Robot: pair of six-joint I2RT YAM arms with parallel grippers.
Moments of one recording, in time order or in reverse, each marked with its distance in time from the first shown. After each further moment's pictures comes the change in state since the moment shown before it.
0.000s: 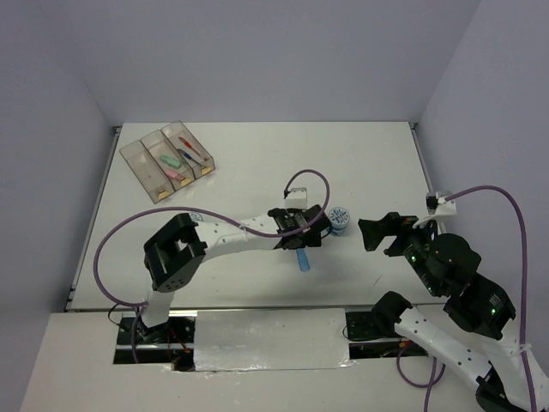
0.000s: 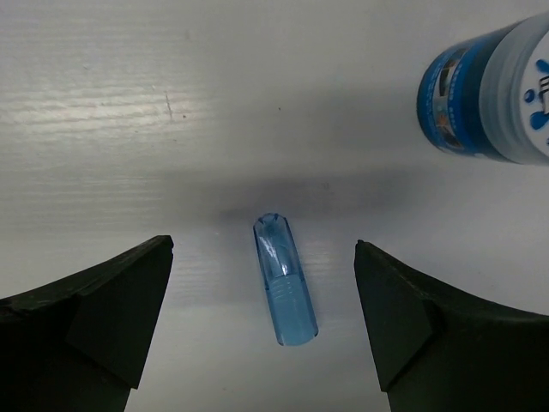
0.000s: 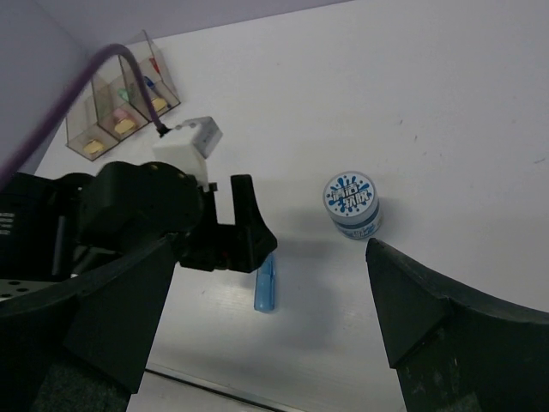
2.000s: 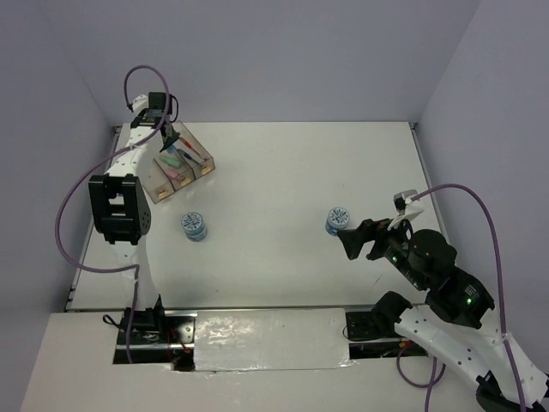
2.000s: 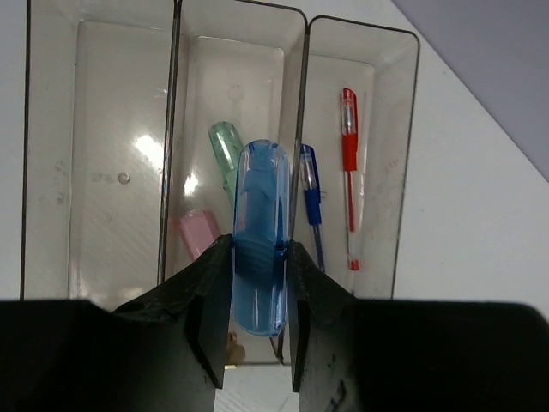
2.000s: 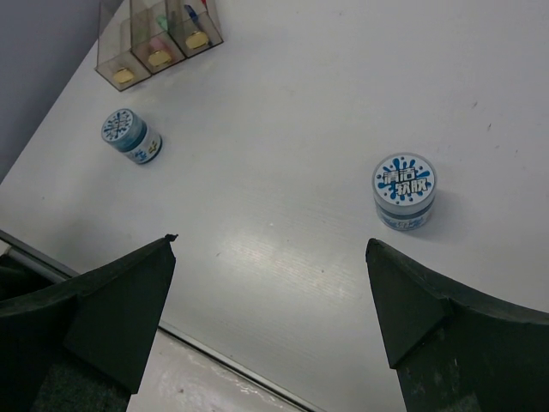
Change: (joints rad) left arm 1.041 0.114 0.383 0.005 0.074 0.309; right arm 0.000 0.003 -0.138 0.110 -0.200 -0.062
